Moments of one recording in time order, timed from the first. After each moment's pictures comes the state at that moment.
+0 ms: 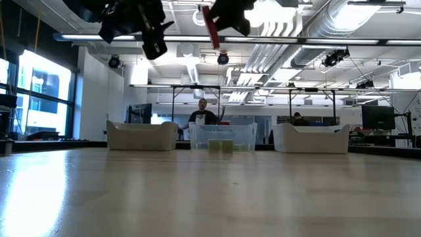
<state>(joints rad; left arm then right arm) 0.80 1.26 0.91 0.00 1.23 -0.49 -0.18 1.69 1.72 -0.77 -0.18 0.20</state>
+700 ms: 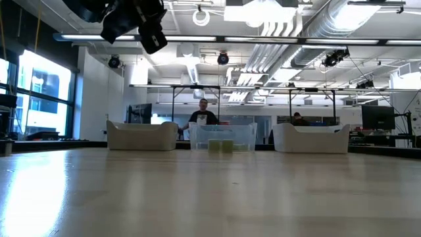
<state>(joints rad) 0.80 1.26 0.91 0.03 1.39 -0.49 -0.18 1.69 1.72 -0.18 -0.51 0.10</state>
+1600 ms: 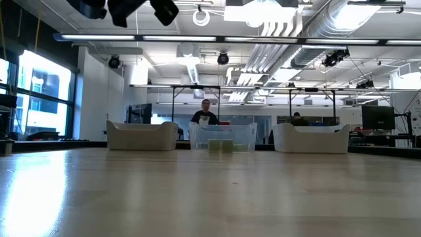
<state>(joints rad) 0.70 1.26 0.91 0.61 1.27 -0.77 -0.18 1.71 1.72 -0.04 -0.54 0.05</state>
